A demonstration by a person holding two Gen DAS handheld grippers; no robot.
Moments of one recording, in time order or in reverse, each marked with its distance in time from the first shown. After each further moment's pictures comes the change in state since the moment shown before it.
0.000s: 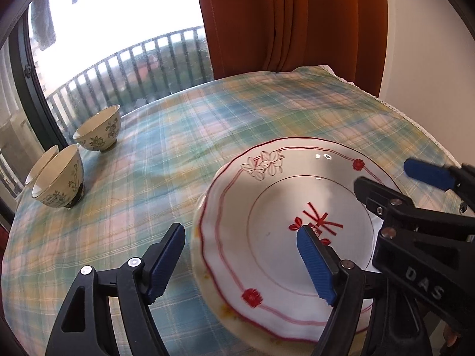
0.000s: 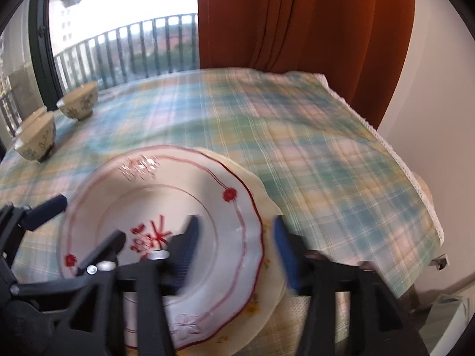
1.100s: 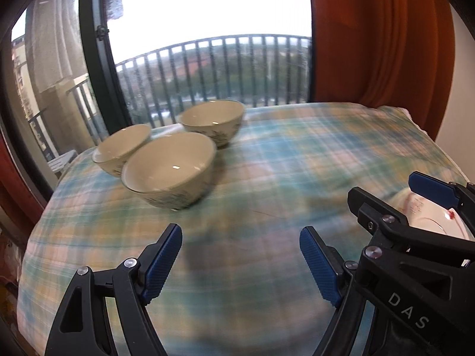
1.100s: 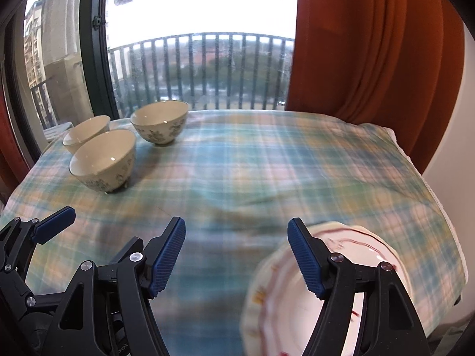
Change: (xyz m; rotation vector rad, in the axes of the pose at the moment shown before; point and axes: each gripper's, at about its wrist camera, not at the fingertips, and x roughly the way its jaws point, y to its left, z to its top) left arm -0.011 0.178 0.006 -0.197 -0.051 0.173; right arm 0.007 0.185 0.066 -0.101 -0.072 0.131
